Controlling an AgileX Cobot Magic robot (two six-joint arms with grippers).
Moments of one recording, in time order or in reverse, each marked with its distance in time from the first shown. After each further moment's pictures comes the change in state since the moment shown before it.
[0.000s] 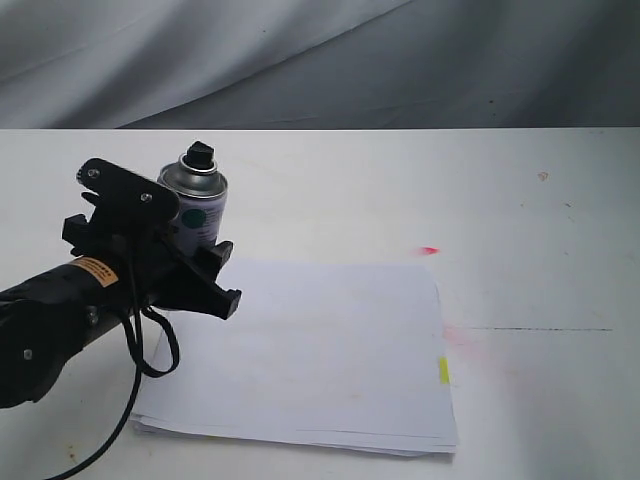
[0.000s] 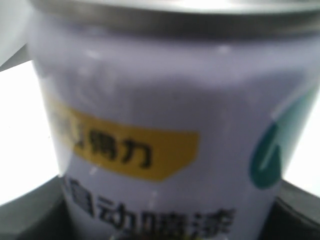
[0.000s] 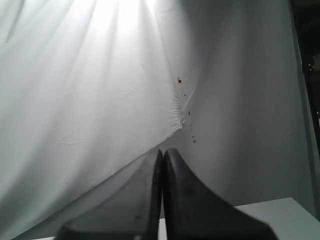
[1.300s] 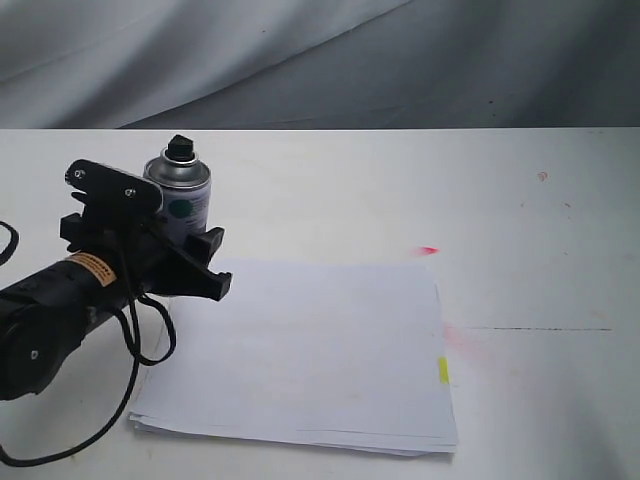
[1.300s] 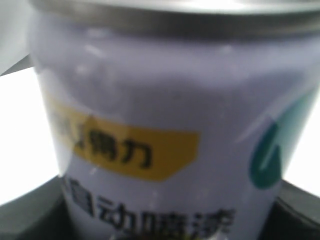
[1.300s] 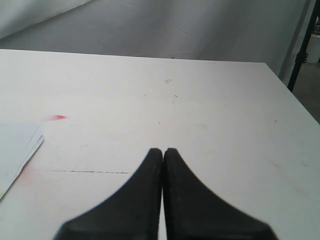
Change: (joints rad) left arm 0.102 0.105 0.000 0.225 -0.148 -0.230; right arm 0.000 -0.008 0.148 -0.014 0.376 -0.232
